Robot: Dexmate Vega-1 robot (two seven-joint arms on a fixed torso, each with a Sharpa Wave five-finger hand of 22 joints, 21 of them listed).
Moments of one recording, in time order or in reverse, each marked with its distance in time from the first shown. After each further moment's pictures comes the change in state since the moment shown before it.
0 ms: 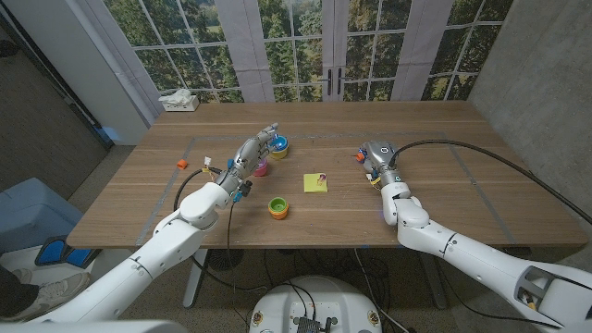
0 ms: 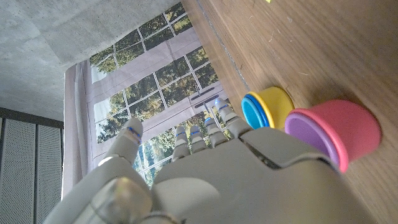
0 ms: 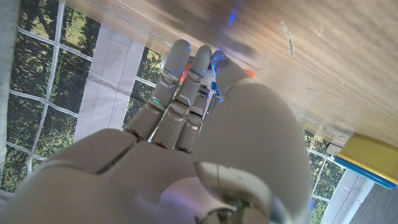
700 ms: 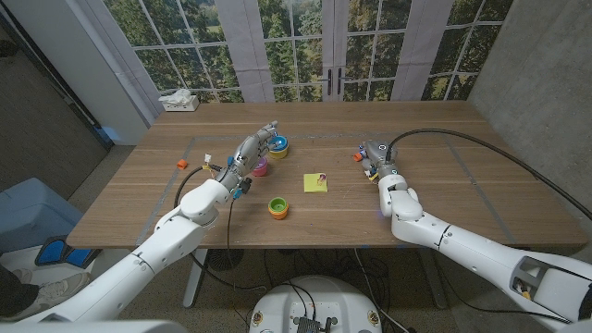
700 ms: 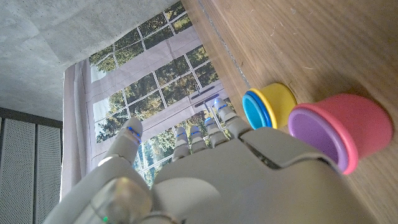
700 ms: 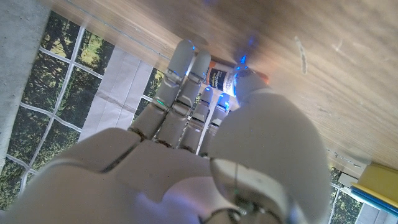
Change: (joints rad) left arm -0.029 -0.009 0.005 0.030 -0.004 -0.001 -0.016; left_hand 0.000 0.000 0.000 -0.008 0.000 -0.012 0.005 0.000 0.000 0.000 0.000 0.000 0.000 0.000 0.000 0.000 0.000 0.011 -0.011 -0.004 0.000; right arm 0.049 -0.005 -0.042 -0.043 -0.019 -0.120 0.193; right_hand -0.226 -0.048 -0.050 0.061 -0.011 -0.306 -0.054 -0.053 -0.051 -0.250 -0.012 0.002 -0.028 -0.084 0.030 -0.031 0.056 0.001 0.000 -0.012 -0.003
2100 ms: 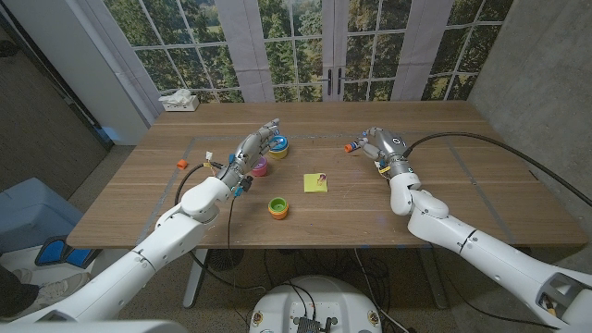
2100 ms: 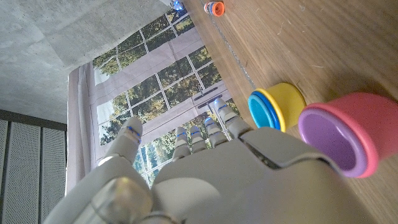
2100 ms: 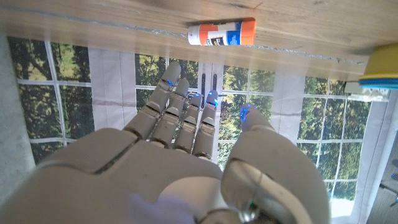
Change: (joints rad) left arm -0.010 0.002 0.005 -0.007 0.009 0.001 -0.002; left_hand 0.004 0.004 -0.008 -0.008 0.000 0.000 0.000 0.000 0.000 -0.003 0.004 0.000 0.000 -0.005 0.005 0.000 0.000 0.000 0.000 -0.004 0.000; right arm -0.148 -0.055 0.240 -0.114 0.271 0.288 -0.200; right_hand -0.467 0.121 0.026 0.086 0.018 -0.025 0.110 0.011 -0.069 -0.120 0.085 -0.002 -0.073 -0.444 0.086 -0.170 0.037 -0.335 0.048 -0.386 -0.006
